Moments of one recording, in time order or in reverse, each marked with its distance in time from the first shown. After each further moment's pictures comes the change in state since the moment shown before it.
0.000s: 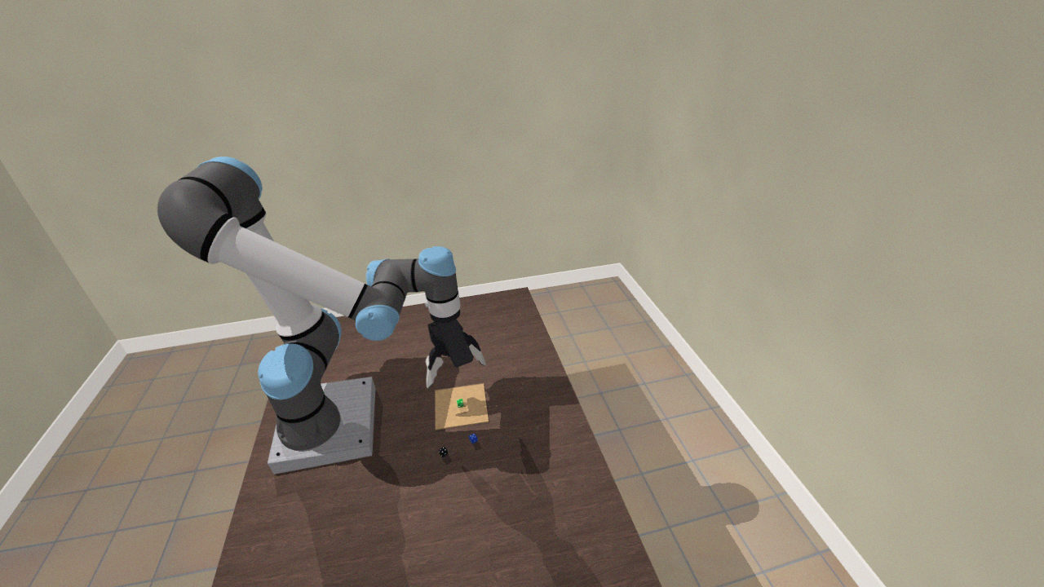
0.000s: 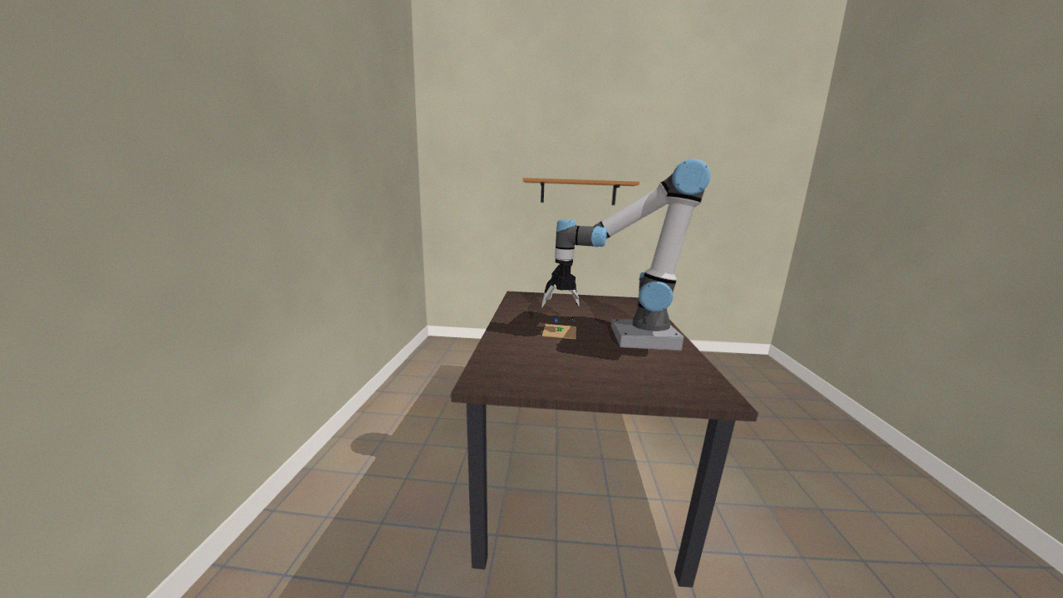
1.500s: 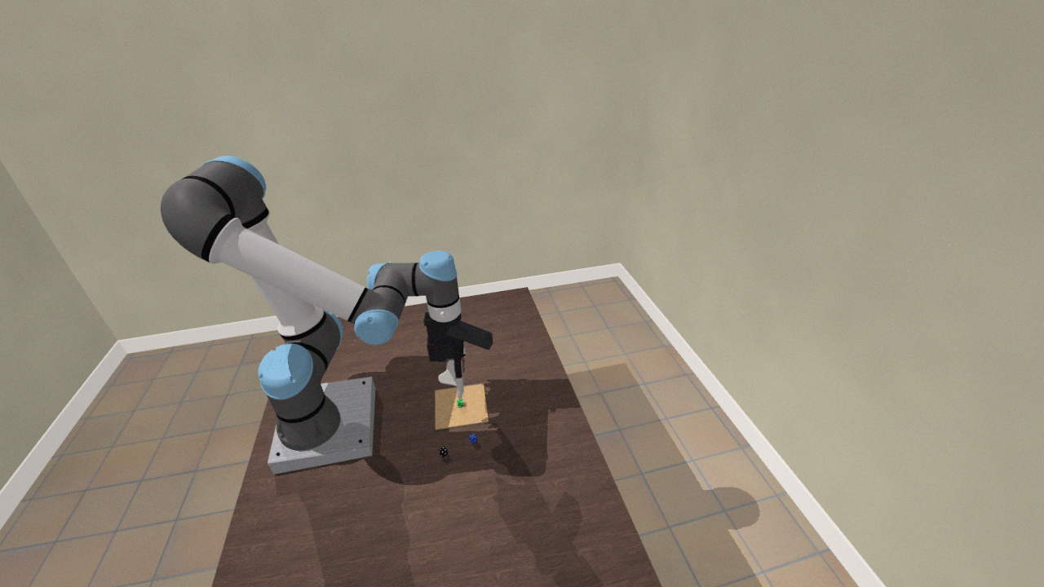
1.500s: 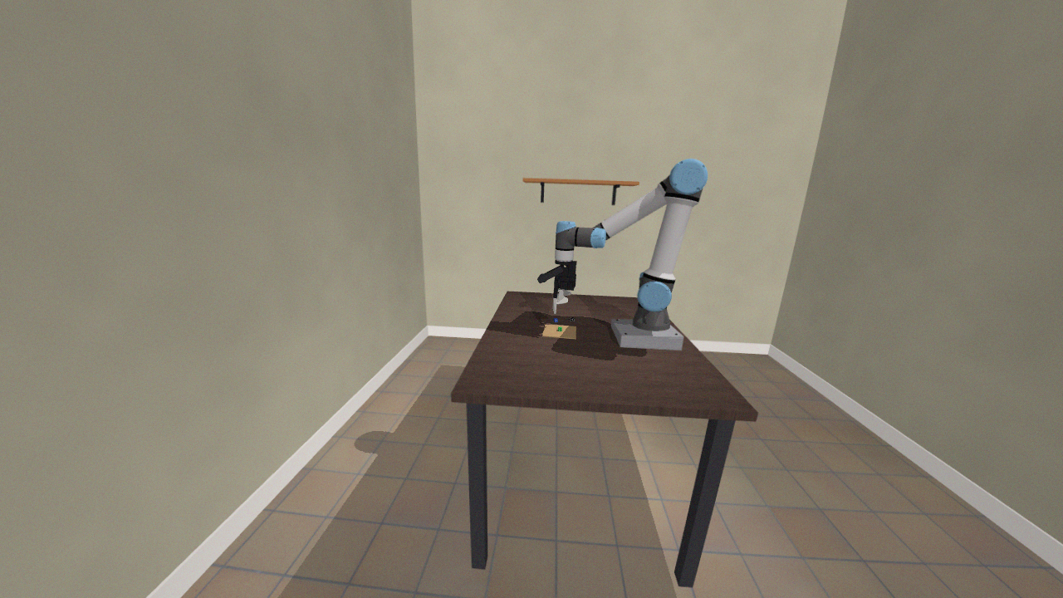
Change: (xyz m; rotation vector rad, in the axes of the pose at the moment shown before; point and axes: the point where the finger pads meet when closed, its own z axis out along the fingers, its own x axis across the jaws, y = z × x) arm -0.012 -0.001 0.006 0.003 0.005 -1.132
